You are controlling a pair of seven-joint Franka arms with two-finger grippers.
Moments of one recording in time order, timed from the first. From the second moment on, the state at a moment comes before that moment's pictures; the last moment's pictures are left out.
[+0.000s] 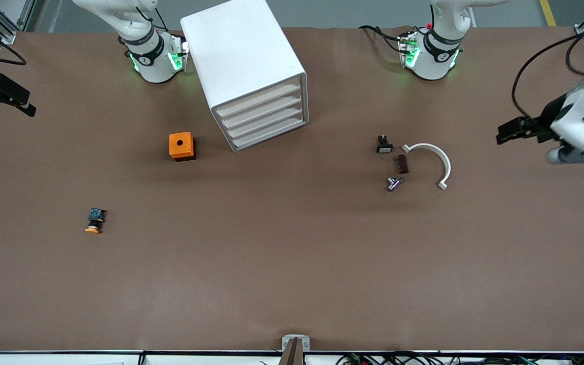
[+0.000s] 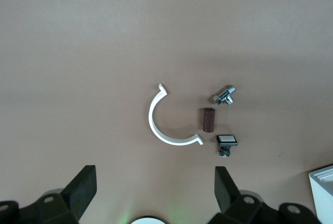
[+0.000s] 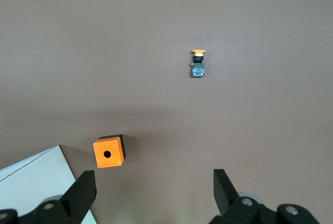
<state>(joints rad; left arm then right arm) 0.03 0.05 -0.09 -1.70 -0.04 1.58 -0.11 -0.08 -0.17 -0.01 -1.71 0.03 1.56 -0.08</state>
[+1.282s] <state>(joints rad) -0.20 0.55 -0.15 -1.49 -0.23 1.61 -0.91 -0.08 -0.17 -0.01 -1.72 0.03 1.54 -0.07</state>
